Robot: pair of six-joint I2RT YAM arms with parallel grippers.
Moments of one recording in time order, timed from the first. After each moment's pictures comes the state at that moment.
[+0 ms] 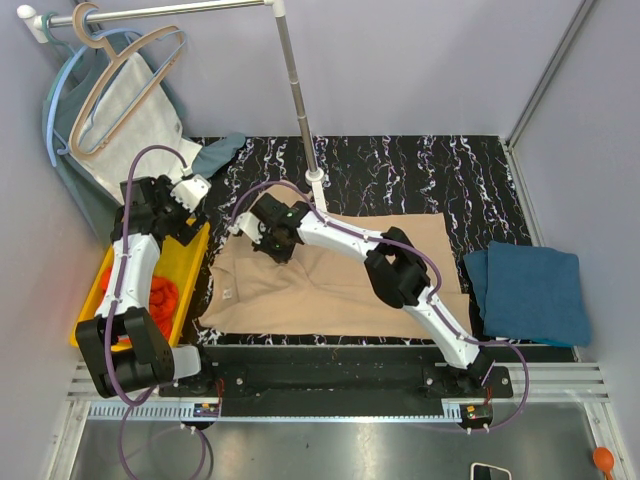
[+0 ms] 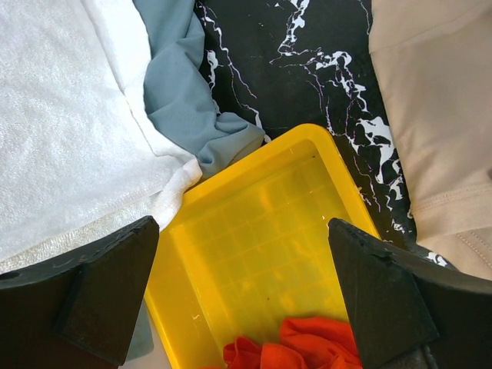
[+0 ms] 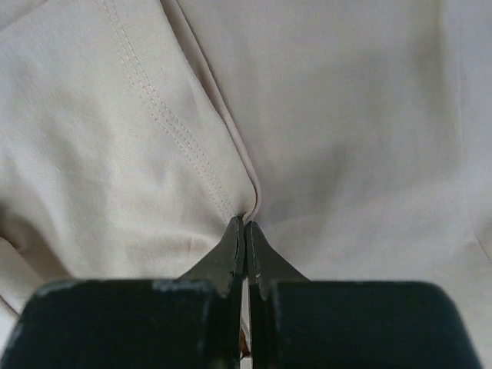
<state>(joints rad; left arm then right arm) 0.25 1.29 0.99 -0.42 0.31 0.90 0.94 2.46 2.15 -0.76 -0.14 -0.34</state>
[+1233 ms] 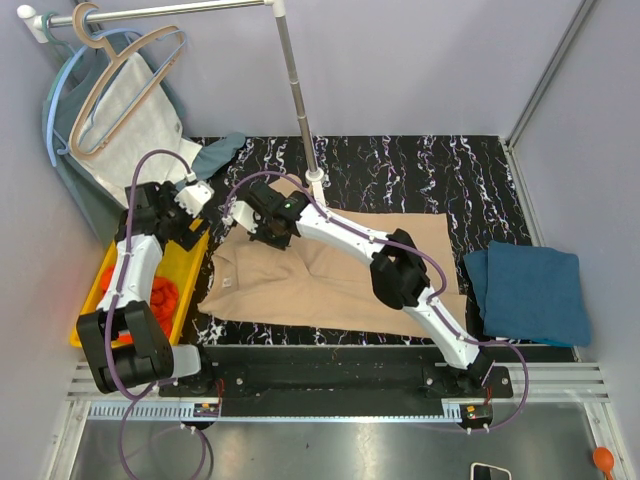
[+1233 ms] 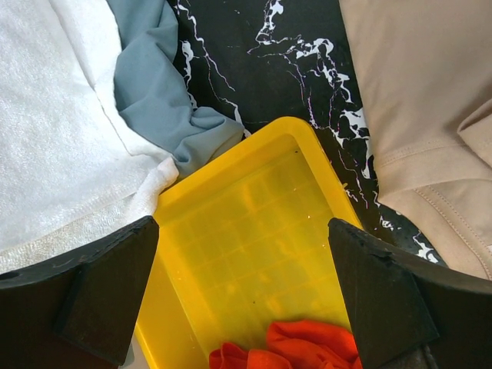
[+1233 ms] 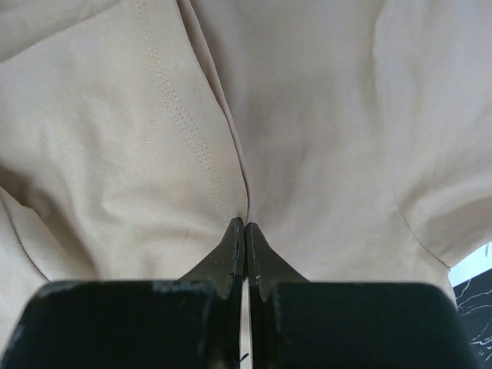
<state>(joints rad) 0.25 1.31 0.95 -0.40 0.33 0.91 0.95 2.46 2.30 -0.85 -0.02 -0.42</state>
